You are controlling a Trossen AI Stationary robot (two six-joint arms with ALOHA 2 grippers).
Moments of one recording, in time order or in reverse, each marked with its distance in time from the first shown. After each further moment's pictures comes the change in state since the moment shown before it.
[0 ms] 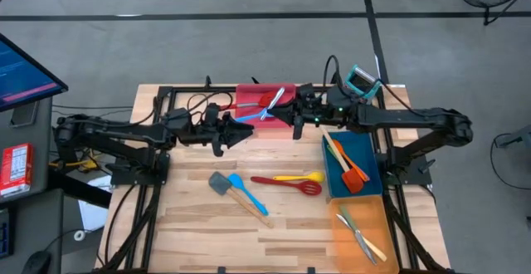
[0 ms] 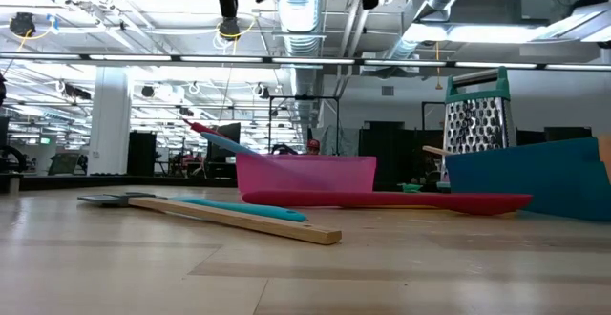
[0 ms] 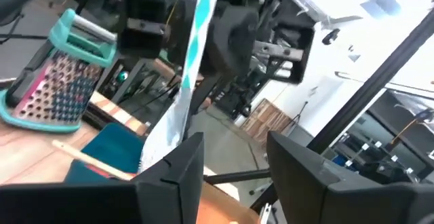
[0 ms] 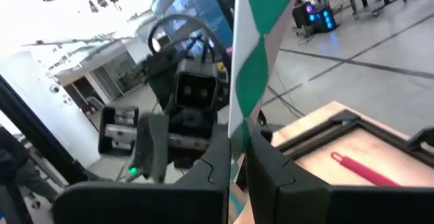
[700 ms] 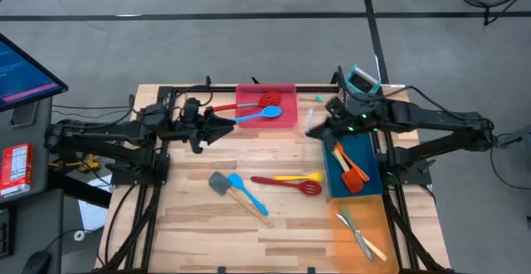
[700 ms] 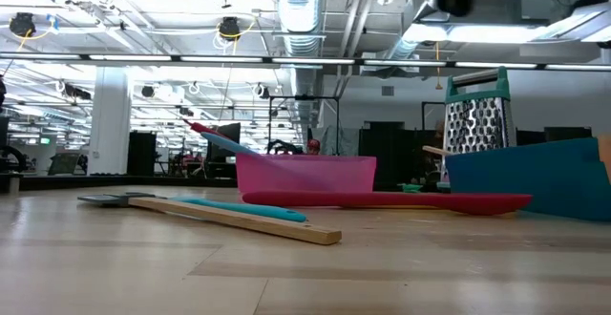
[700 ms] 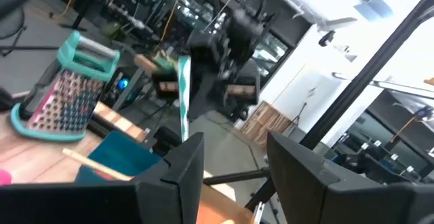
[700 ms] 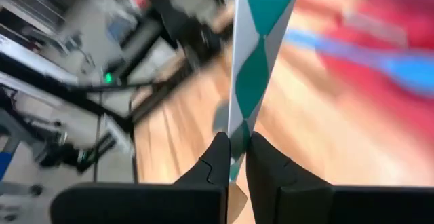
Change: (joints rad) left arm 0.000 -0.230 0.000 -0.217 -0.003 0.028; right arm 0.051 -0.292 0.000 -0.781 -0.008 0.197
